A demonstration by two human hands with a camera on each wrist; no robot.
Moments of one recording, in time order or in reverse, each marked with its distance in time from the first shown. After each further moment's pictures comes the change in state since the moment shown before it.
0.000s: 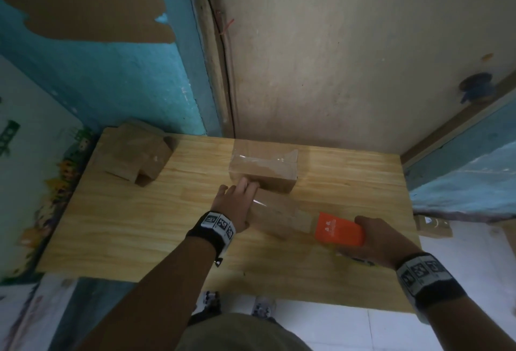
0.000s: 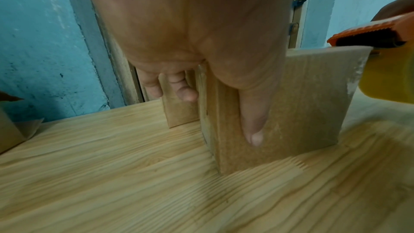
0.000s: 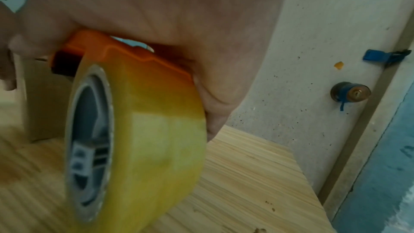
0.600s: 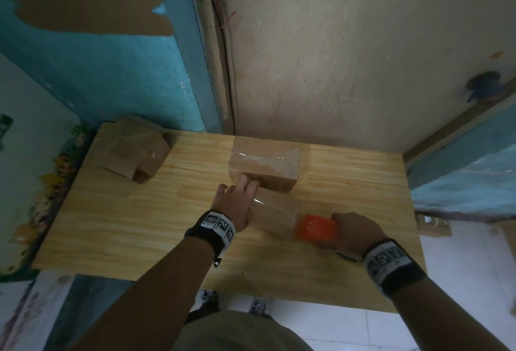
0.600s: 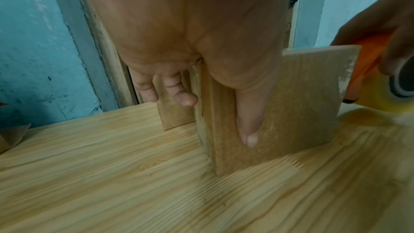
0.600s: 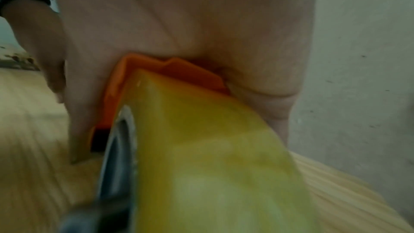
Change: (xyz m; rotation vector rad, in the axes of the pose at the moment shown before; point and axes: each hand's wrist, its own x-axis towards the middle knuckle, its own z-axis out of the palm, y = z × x) left_hand 0.002 0.004 -0.001 0.027 -0.013 -0.042; right_hand 0.034 -0.046 0.019 -0.354 -0.025 0.060
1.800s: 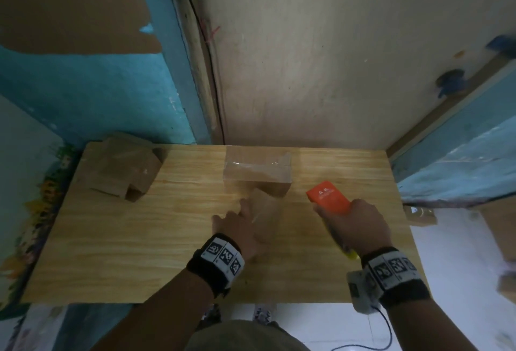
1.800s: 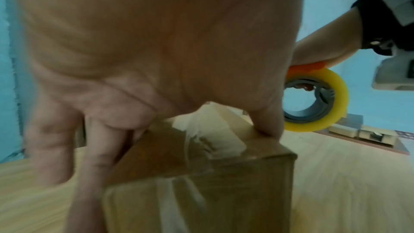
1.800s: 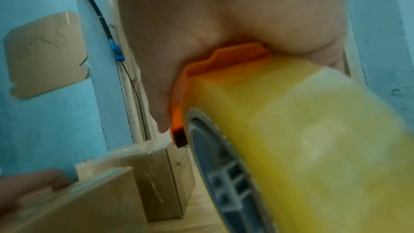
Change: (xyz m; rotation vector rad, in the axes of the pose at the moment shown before) left_hand -0.033 0.025 -0.007 -0.018 -0.240 -0.145; right_hand -0.039 -0.025 -0.015 0.567 0.414 0.354
